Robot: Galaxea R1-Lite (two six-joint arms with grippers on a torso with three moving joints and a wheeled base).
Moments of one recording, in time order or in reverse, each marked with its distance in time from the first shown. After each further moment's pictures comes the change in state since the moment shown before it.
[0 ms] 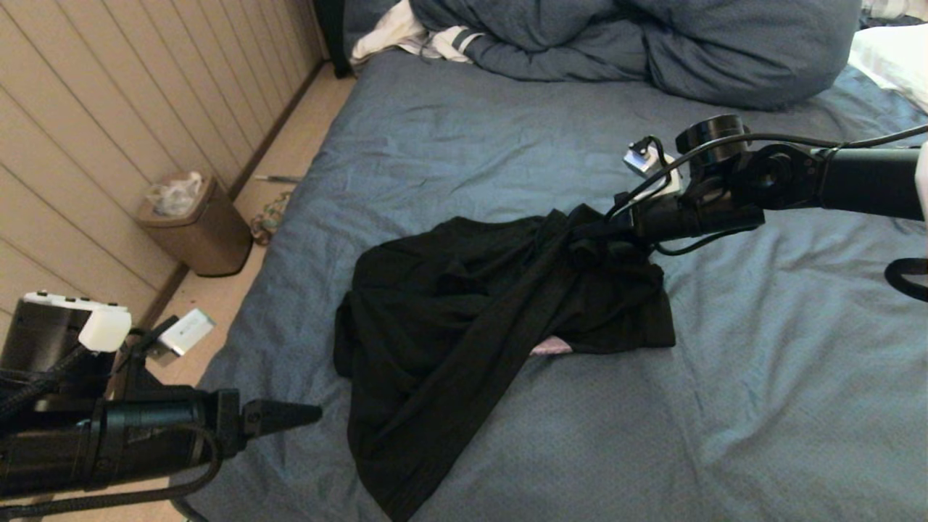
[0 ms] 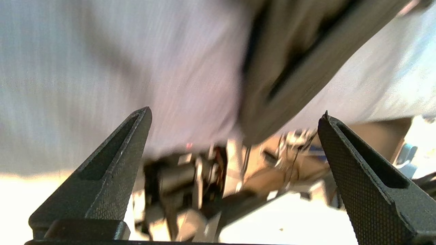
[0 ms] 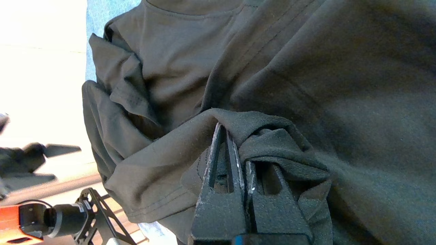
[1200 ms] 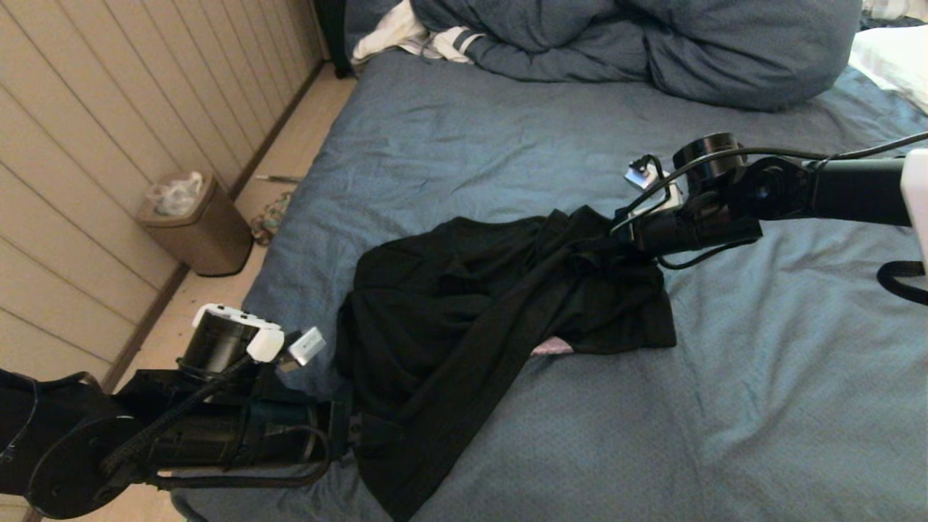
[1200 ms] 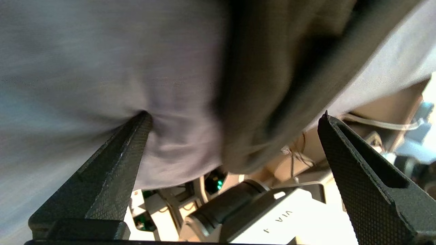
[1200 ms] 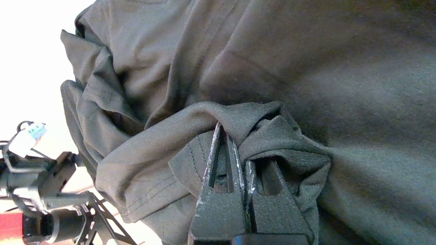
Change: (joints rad) left arm -0.232 0.333 -0.062 -0.236 0.008 -0.043; right arm -0.015 0.015 0.040 0.020 -0.029 0.000
